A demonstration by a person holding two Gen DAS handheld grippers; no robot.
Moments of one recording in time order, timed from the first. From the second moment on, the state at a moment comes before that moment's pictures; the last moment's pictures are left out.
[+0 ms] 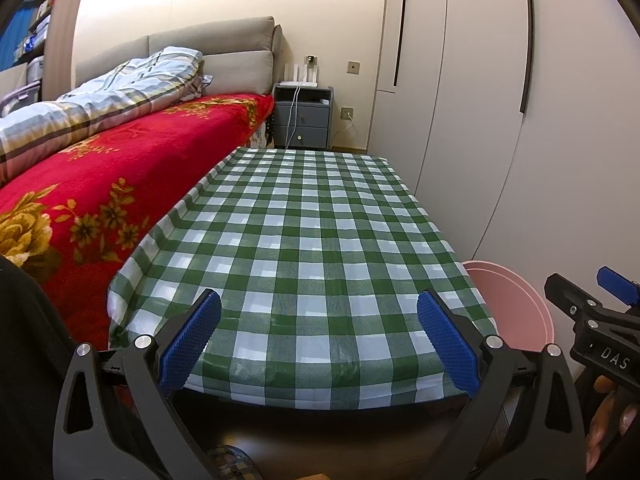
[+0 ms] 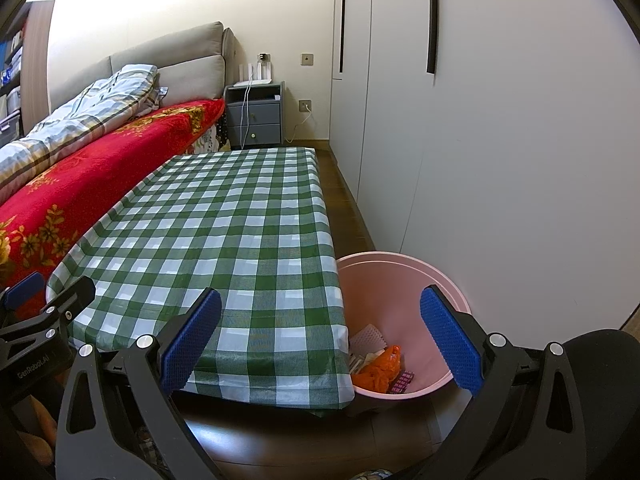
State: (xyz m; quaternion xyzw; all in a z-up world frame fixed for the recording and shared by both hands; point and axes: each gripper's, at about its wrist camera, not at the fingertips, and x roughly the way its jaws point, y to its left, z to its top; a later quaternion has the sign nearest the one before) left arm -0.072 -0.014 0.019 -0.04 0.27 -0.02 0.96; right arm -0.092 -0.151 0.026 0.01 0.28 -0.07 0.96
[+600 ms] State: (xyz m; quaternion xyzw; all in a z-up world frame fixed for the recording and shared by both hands) left arm -0.068 -0.011 0.017 -0.05 0.28 -0.02 0.96; right arm -0.092 -0.151 0.027 0.01 0.28 -0.07 0.96
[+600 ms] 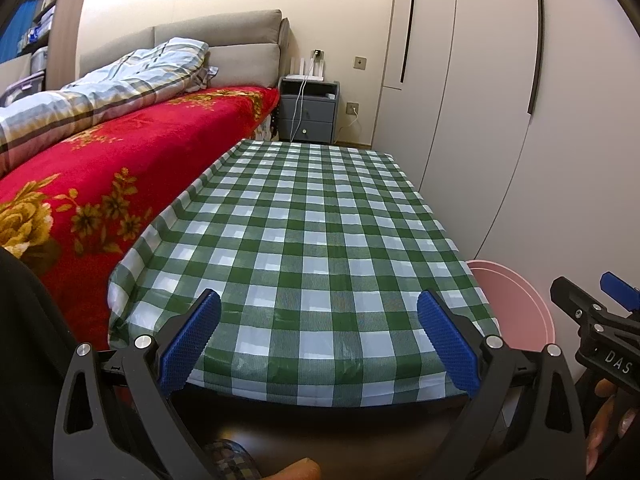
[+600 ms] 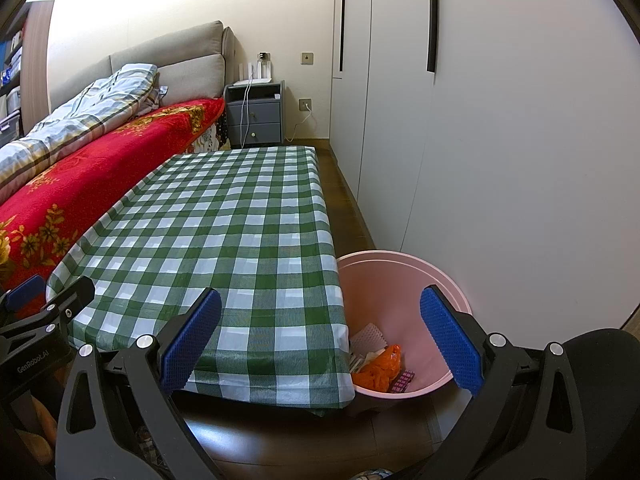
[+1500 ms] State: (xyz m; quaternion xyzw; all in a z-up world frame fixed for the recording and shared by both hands) left arm -0.068 -0.009 0.016 -0.06 0.28 -0.02 0.96; right arm -0.092 -0.152 0.027 0.01 0.28 -0.07 0.96
